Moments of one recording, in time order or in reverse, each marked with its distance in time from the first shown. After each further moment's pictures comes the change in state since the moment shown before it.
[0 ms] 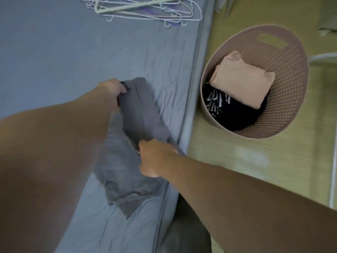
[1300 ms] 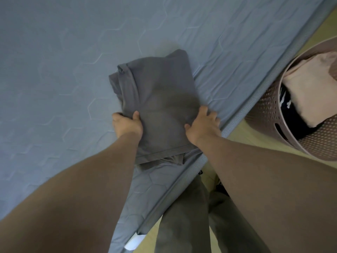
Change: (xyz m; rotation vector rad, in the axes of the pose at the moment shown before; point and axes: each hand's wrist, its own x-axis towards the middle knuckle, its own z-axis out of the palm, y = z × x) left_hand -0.050 -0.301 -0.022 -0.095 0.556 -0.214; right_hand 0.073 0.013 0.093 -0.130 0.126 0.450
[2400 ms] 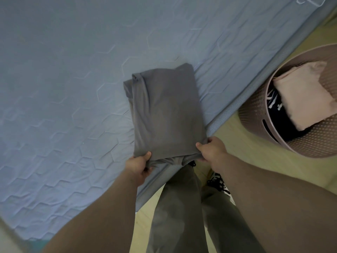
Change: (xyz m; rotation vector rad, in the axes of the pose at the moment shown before) left_hand -0.133 -0.110 -0.014 -0.684 -0.433 -0.720; right_hand -0.063 0.090 0.020 0.808 -0.235 0.292
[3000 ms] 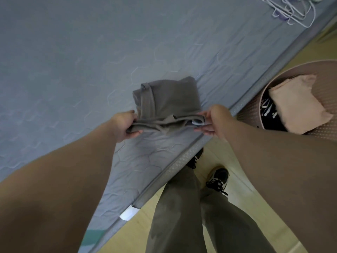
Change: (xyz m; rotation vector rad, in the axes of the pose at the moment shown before) left_hand -0.082 0.151 0.020 0.474 -0.031 0.238; right_hand -0.035 -0.112 -0.035 -0.027 -0.143 -0.025
